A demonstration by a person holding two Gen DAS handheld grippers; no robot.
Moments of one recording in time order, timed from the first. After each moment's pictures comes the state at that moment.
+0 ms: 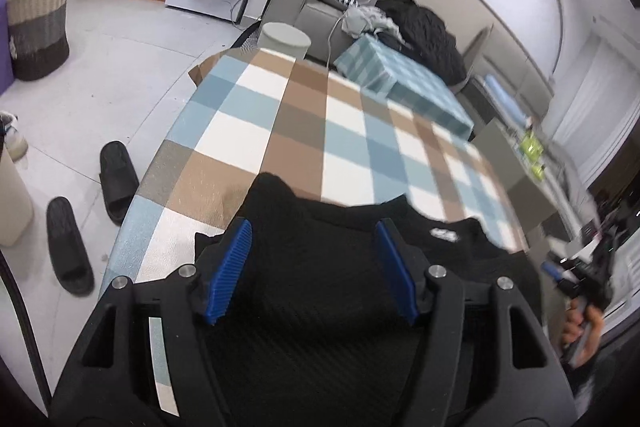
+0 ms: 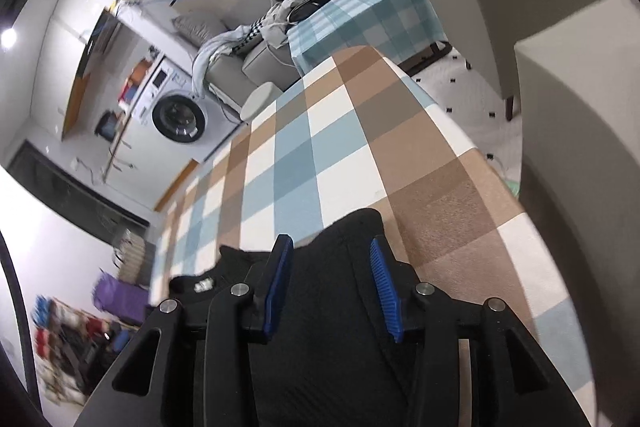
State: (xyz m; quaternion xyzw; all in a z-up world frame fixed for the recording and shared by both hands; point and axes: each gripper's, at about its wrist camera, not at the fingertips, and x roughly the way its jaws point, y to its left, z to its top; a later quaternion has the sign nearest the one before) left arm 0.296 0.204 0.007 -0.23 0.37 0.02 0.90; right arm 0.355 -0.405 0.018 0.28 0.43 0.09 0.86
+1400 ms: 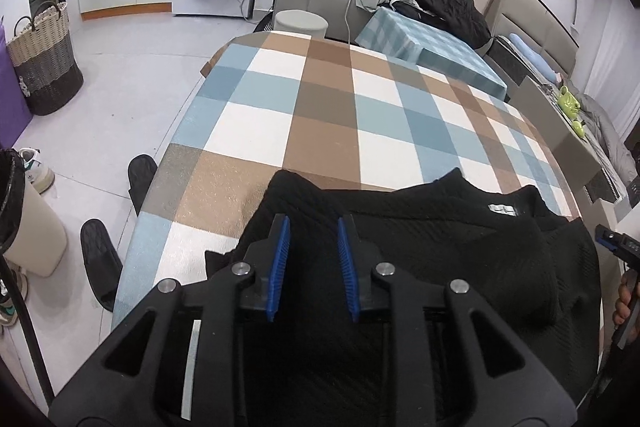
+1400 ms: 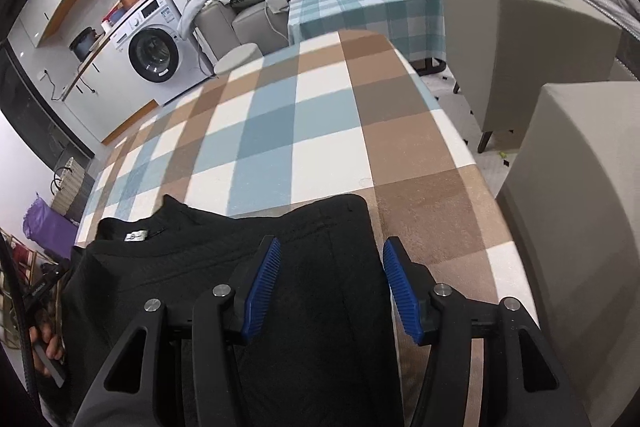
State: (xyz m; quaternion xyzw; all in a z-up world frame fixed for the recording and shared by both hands) left arm 0.324 0.193 -0.020 -0.15 0.41 0.05 0.90; right arm 0.360 -0.369 0.015 0.12 0.46 0.07 0.88
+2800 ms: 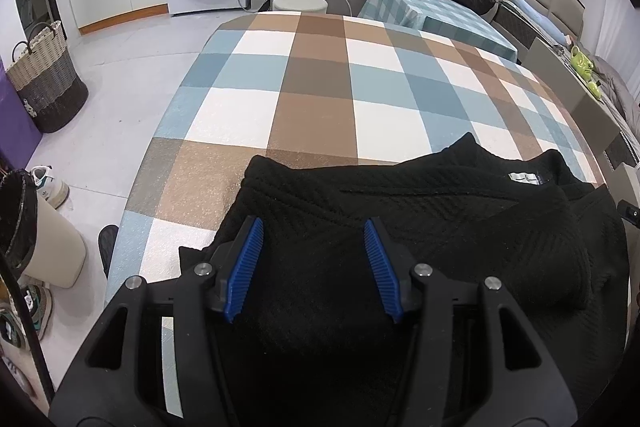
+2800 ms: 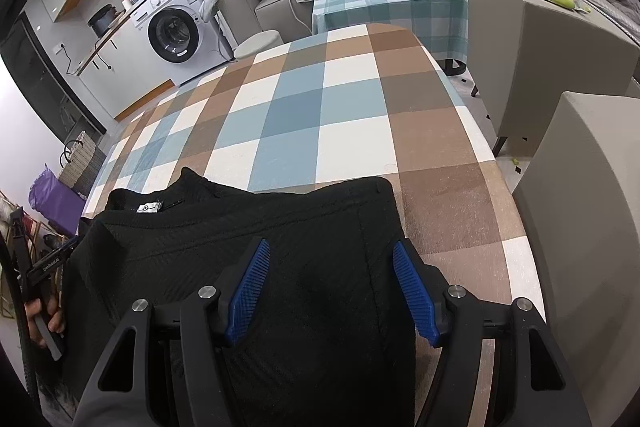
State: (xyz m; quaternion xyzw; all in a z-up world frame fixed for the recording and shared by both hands) left arm 0.341 0.173 -0.036 -0.09 0.45 0.06 0.89; right arm 0.362 -0.358 0.003 0.10 0.48 0.10 0.87
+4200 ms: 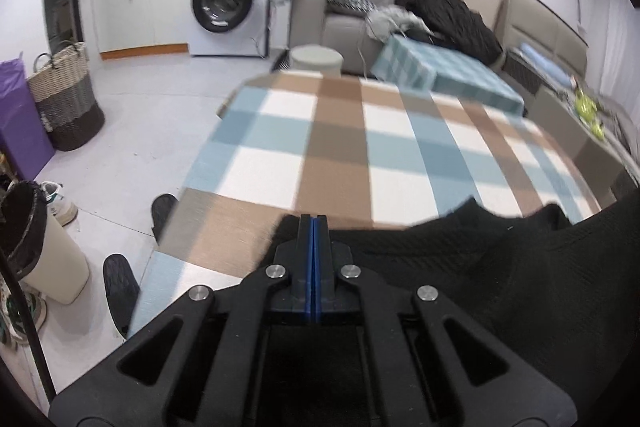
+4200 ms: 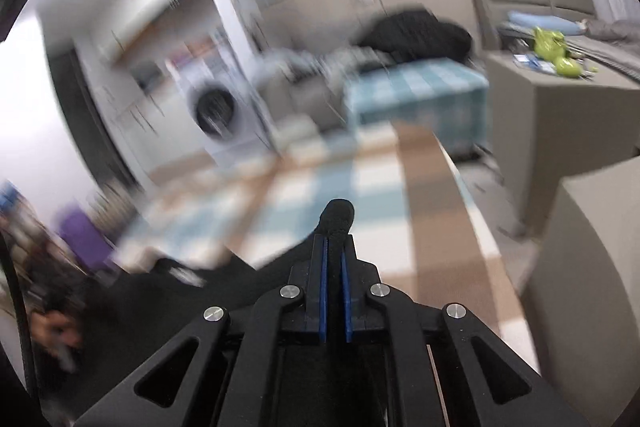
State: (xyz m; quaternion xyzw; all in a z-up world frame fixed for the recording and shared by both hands) left arm 0.331 0.190 -0.012 -0.11 0.35 0.10 0.93; right arm 0.336 -0.389 0.046 0.16 0.25 0.16 0.94
